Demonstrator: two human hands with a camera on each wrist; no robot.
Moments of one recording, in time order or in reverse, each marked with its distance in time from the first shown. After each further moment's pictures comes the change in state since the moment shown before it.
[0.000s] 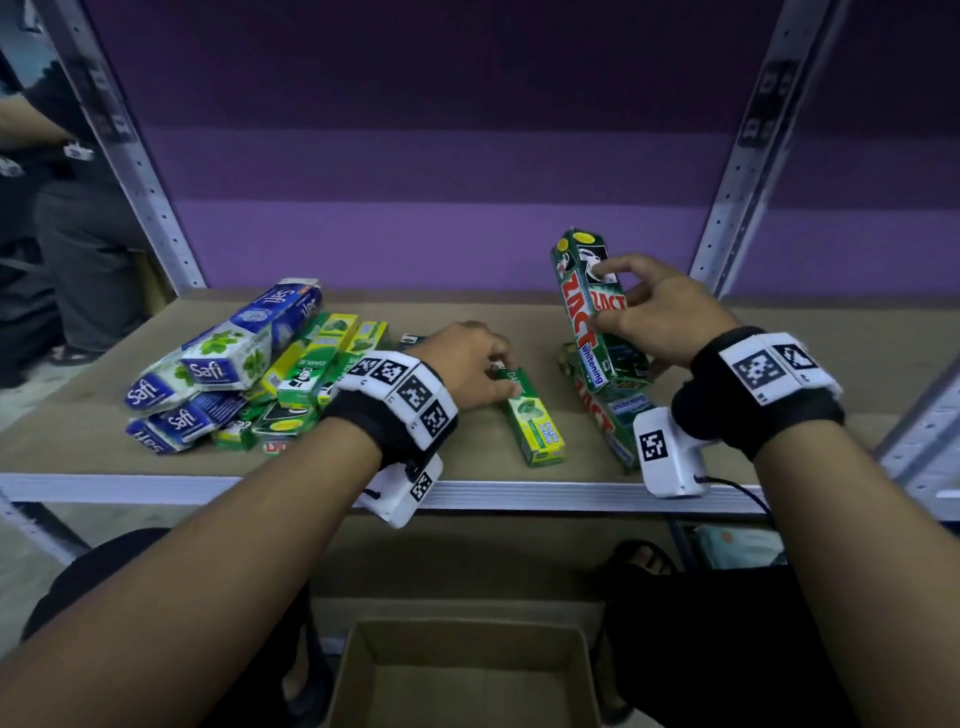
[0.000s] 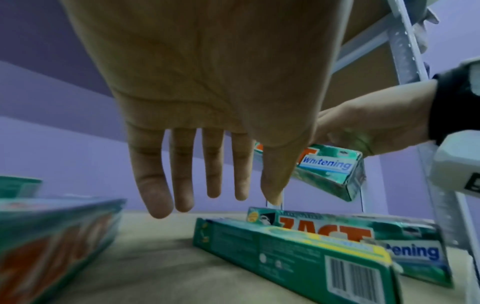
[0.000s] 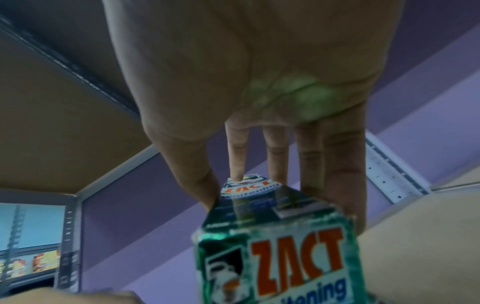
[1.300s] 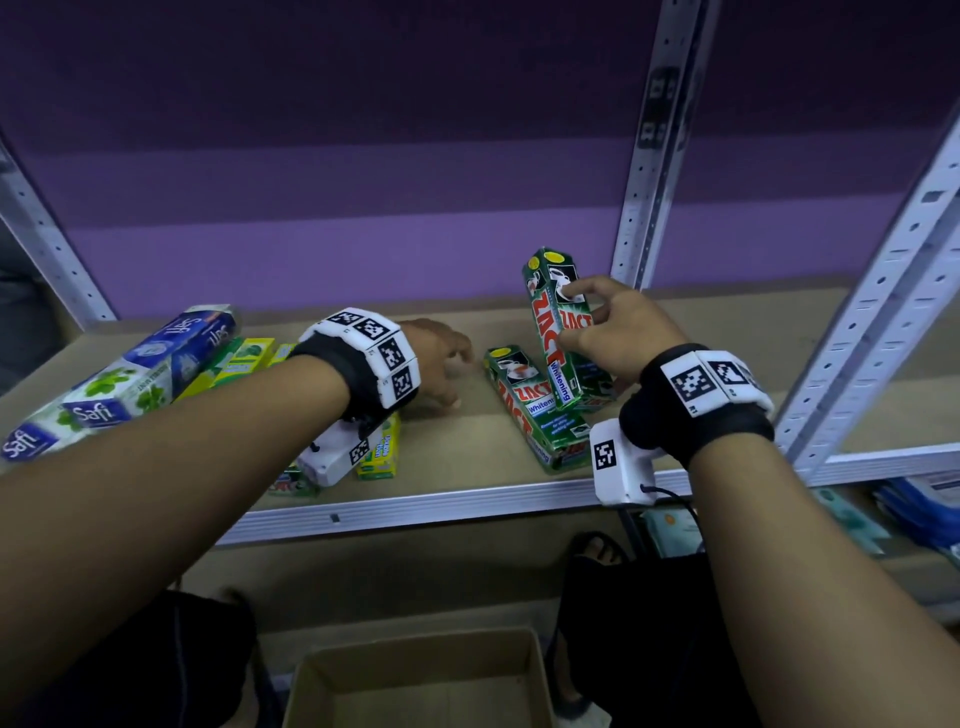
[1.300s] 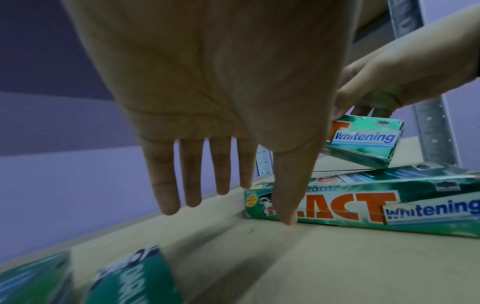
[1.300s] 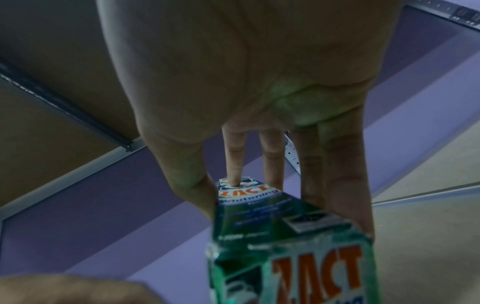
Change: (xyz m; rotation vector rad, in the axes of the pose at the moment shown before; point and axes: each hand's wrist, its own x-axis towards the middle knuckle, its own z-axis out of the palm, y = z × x) left_hand 0.059 0.030 -0.005 0.283 -0.296 0.004; right_hand -0.008 0.047 -0.033 0.013 0.058 0.088
